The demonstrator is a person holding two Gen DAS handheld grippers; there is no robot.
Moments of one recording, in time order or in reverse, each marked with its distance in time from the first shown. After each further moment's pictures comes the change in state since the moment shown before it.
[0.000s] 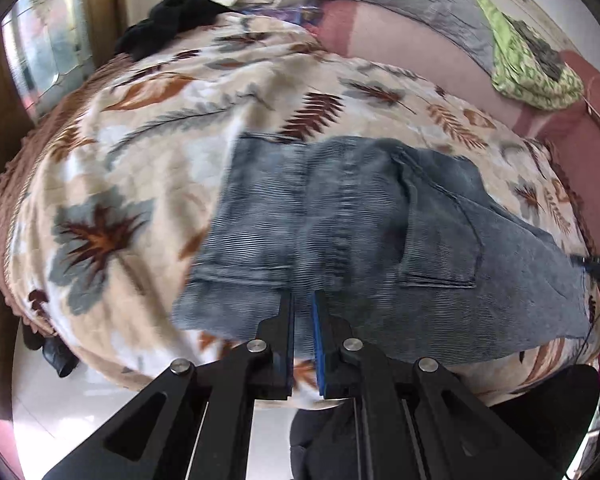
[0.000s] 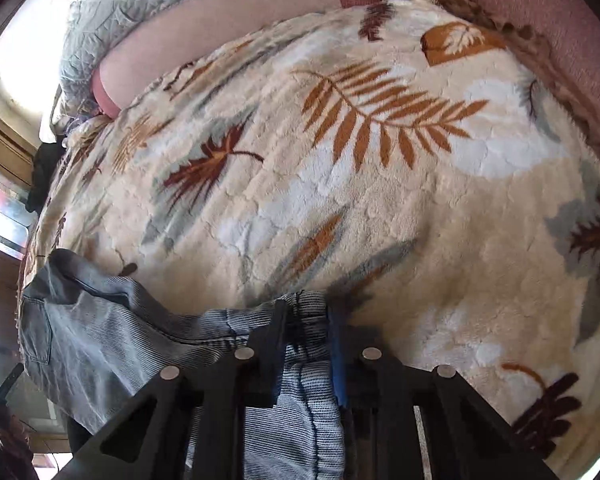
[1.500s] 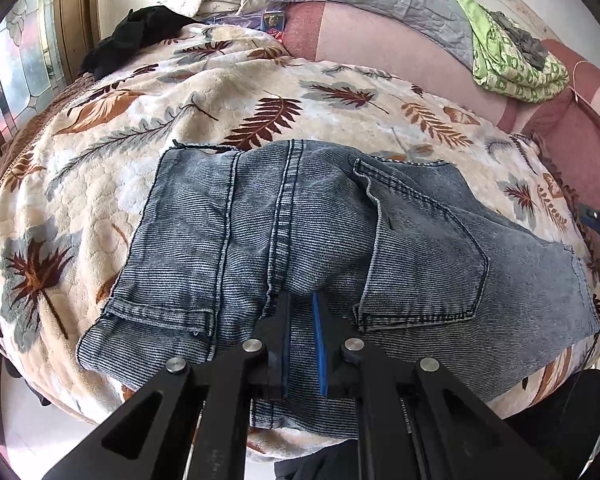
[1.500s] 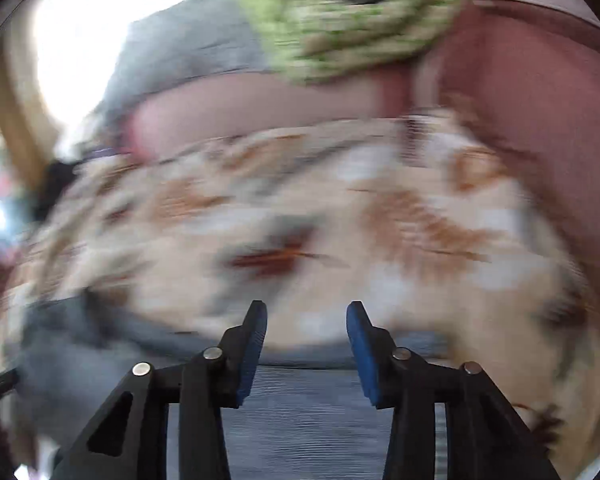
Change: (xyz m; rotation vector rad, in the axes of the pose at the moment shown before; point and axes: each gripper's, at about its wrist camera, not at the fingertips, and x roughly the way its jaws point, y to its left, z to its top) left arm 0.042 -0.029 0.011 0.037 -0.063 -0.037; right arm -0.037 0.108 0.006 -0.180 -0.265 0.034
